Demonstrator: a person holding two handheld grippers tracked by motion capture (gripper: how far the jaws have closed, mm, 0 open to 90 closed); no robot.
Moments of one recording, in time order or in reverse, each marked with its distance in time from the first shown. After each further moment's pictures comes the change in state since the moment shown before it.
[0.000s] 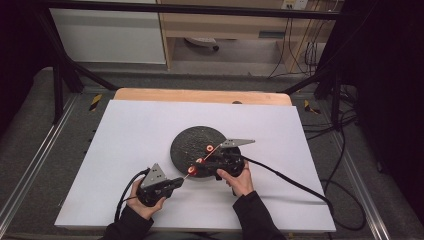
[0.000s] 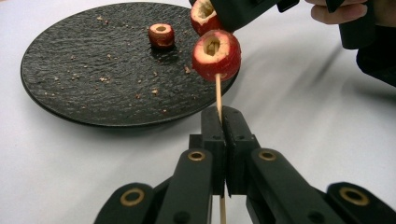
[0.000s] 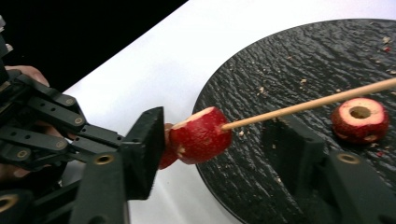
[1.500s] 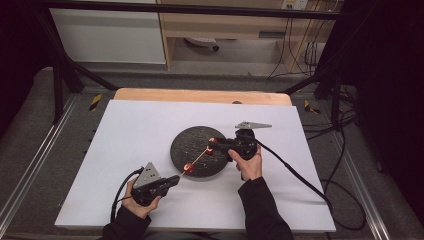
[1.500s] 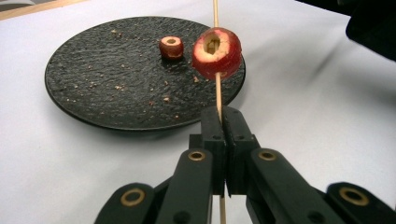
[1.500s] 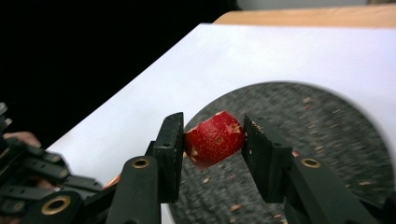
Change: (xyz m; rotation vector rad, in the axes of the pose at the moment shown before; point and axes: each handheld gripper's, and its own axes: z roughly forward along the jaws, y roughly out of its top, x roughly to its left) left arm 0.006 -0.001 -0.012 -0.046 0.011 -0.004; right arm -0.021 0.042 -0.036 -0.100 -0.083 0.058
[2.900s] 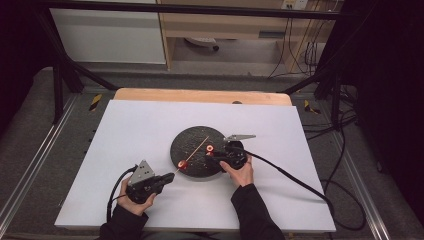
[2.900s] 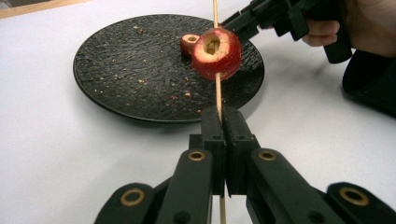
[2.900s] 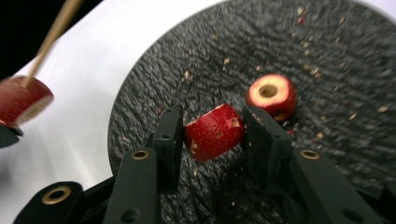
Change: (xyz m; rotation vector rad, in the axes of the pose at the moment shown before) left arm 0.011 -0.002 -0.007 0.000 0.036 -0.035; right arm -0.017 -0.049 0.044 0.165 -0.089 -0.001
